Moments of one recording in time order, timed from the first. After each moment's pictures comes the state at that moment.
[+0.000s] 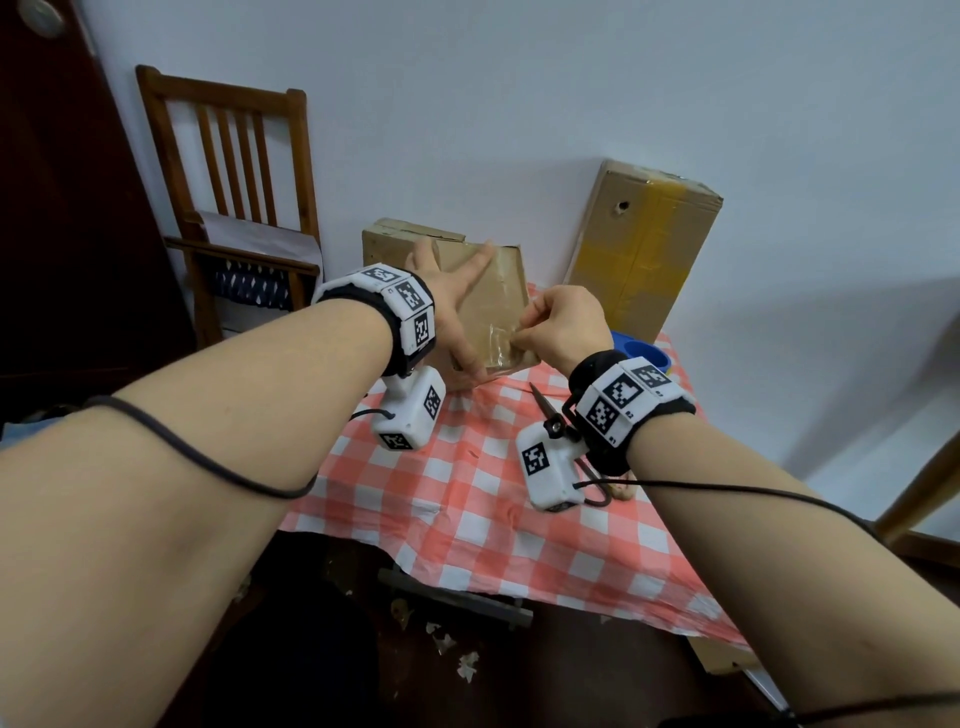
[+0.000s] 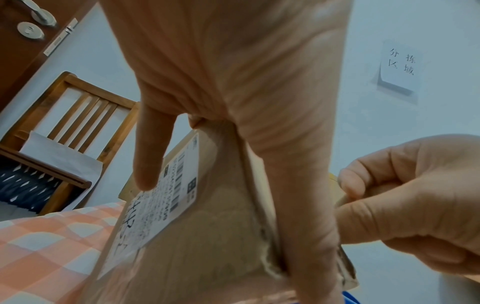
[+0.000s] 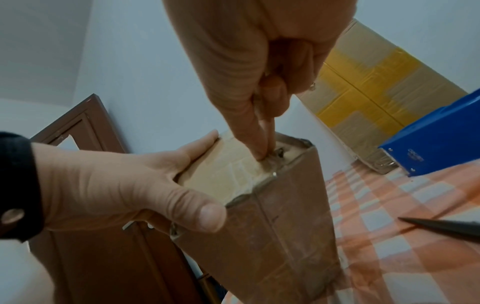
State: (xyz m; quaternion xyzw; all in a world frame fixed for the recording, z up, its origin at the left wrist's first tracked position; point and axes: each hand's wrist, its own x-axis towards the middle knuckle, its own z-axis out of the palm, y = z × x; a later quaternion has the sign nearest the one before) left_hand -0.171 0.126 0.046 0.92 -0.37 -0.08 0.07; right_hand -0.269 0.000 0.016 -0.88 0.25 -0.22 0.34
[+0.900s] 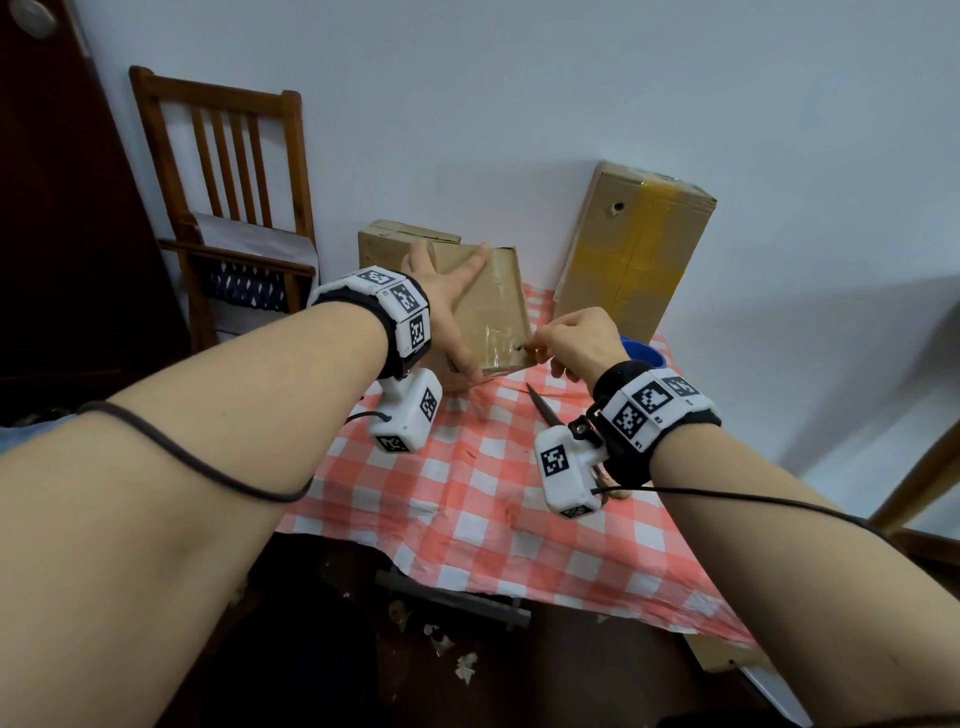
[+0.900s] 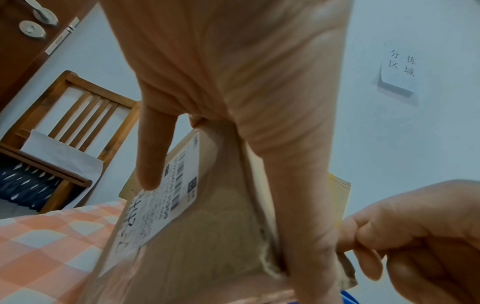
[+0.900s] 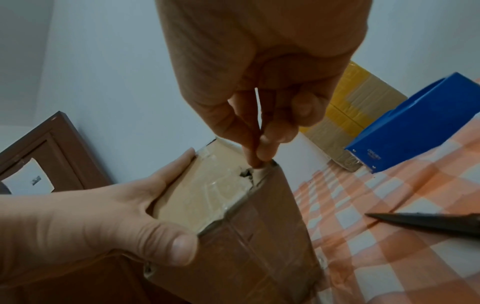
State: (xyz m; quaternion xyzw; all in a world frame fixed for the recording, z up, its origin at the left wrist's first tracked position) left_hand -0.175 0.129 0.046 0.92 -0.37 -0.08 0.08; right_hand -0.284 -0.013 0.011 -0.84 0.31 -0.19 0.41
